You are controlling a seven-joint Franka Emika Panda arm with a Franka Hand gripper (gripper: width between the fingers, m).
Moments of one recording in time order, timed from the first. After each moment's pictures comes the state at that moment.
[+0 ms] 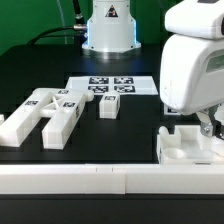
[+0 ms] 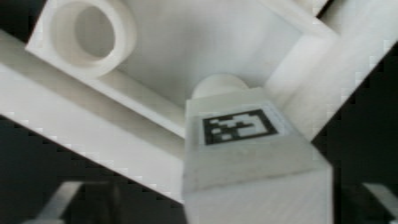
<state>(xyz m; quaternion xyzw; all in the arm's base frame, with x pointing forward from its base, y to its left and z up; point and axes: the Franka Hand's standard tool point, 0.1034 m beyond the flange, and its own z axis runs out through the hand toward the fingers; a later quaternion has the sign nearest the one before) 0.684 0.109 0.074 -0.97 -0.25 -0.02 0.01</state>
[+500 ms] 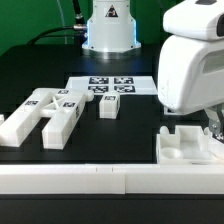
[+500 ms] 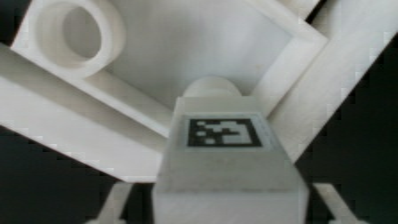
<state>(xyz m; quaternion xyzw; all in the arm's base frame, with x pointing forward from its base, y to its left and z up) 0.684 0.109 0.073 -0.97 -0.24 -0.02 0.01</state>
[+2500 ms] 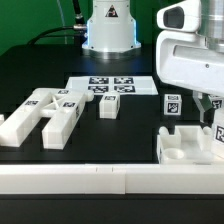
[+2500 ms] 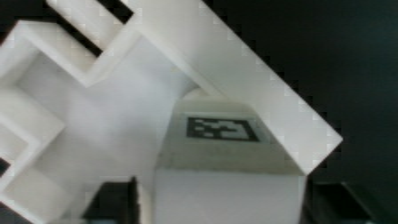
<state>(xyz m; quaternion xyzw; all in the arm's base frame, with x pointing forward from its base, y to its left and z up) 0.682 0.108 0.070 -0.91 0.42 0.01 0.04</state>
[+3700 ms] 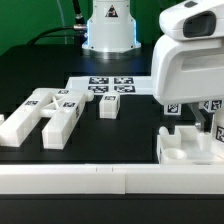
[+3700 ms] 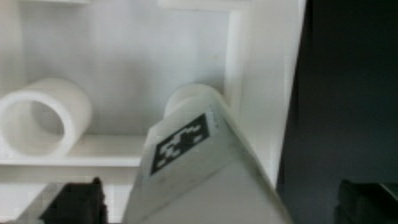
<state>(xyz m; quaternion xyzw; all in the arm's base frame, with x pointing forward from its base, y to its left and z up) 0.681 0.117 0.072 -1.00 -0.06 -0.01 0.04</state>
